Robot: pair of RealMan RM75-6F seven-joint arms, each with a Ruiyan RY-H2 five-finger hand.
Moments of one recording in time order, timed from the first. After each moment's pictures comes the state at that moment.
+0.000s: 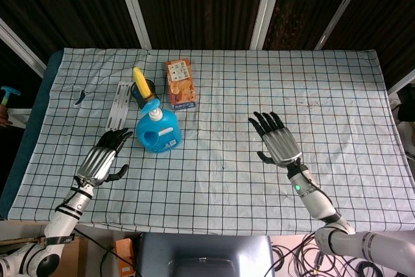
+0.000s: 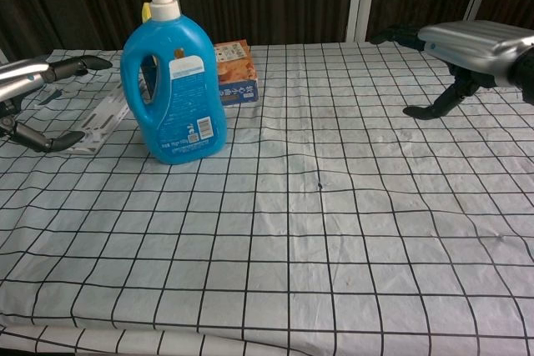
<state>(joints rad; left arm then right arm) -0.51 -1.32 -0.14 -1.60 1.33 1.07 0.10 0.62 -1.42 0.20 -1.52 -1.26 1.02 -0.36</state>
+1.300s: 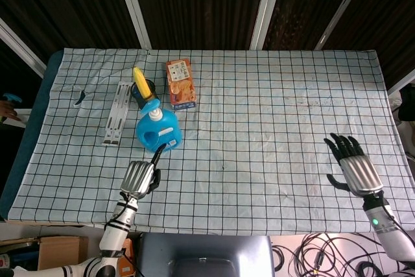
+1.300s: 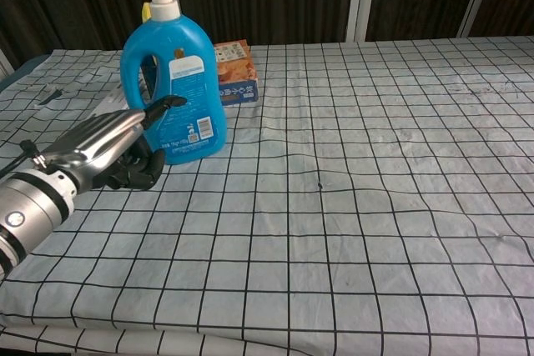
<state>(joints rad) -0.50 -1.79 -0.18 -1.48 1.24 1.21 0.44 0.32 -1.19 -0.01 -1.40 -1.46 1.26 0.02</state>
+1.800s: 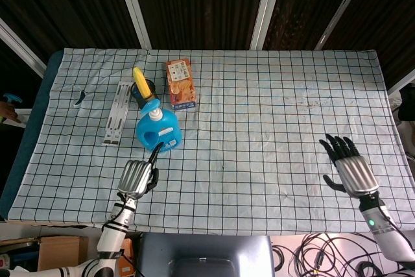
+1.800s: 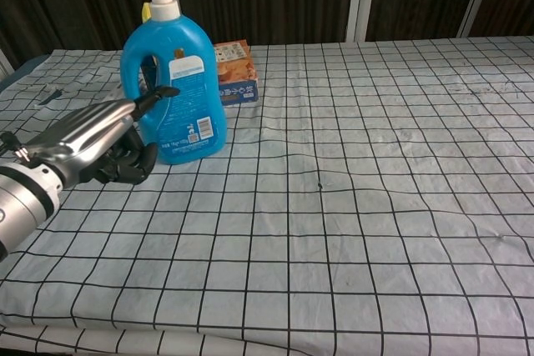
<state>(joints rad) -0.49 -1.75 -0.16 -1.55 1.26 1.26 0.47 0.31 -1.19 0.00 -1.42 -1.49 1.27 -0.02</state>
